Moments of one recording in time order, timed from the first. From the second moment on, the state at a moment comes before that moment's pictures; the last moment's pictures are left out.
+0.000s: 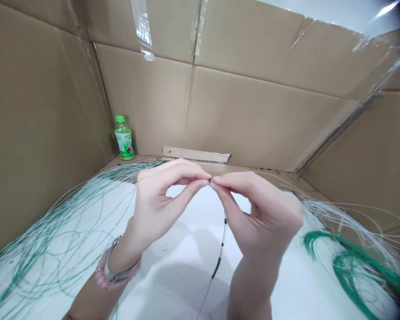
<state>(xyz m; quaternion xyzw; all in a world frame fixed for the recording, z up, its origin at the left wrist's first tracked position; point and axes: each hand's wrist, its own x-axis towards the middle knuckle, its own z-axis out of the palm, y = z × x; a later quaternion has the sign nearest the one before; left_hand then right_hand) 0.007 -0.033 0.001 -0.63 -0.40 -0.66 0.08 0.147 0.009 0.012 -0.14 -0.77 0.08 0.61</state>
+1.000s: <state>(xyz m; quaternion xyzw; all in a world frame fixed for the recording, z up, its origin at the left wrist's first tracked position) 0.001 -0.002 -0.009 -0.62 -0.40 -0.68 0.02 0.152 0.043 0.010 -0.22 -0.82 0.32 0.42</state>
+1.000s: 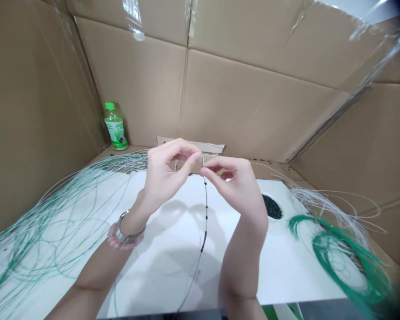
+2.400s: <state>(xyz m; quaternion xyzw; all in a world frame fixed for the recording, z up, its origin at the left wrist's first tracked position) -0.047 -0.081 -0.166 -0.66 -0.62 -0.22 -0.36 0.144 -0.018 -0.166 -0.26 -0.90 0.23 0.25</state>
